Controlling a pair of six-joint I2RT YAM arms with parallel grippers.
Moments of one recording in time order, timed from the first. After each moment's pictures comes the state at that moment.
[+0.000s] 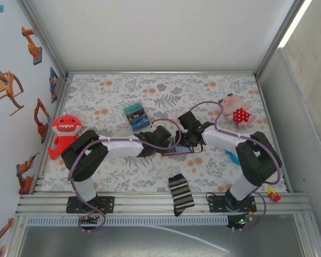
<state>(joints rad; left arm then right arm) -1.00 1.80 0.98 -0.24 -0.48 -0.50 0.63 1.63 0.91 -0.41 -0.15 0.63</state>
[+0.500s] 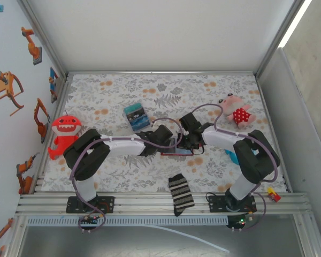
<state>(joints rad) -1.00 1.82 1.01 -0.27 -0.49 -0.52 0.61 1.64 0.88 -0.43 -0.16 0.62</state>
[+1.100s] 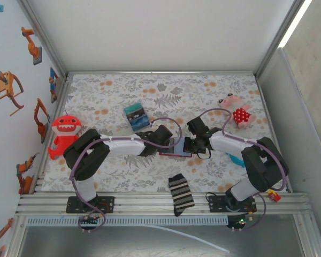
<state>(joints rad) -1.00 1.82 1.01 -0.29 -0.50 -0.55 0.56 1.54 0.76 -0.43 -0.17 0.60</state>
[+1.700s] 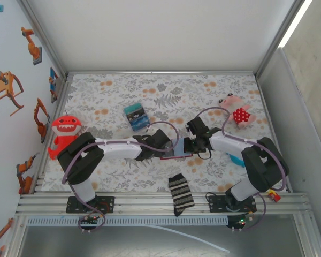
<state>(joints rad) -1.03 1.74 0.95 -0.38 -0.52 -0.61 0.56 1.53 0.76 -0.43 -0.17 0.49</state>
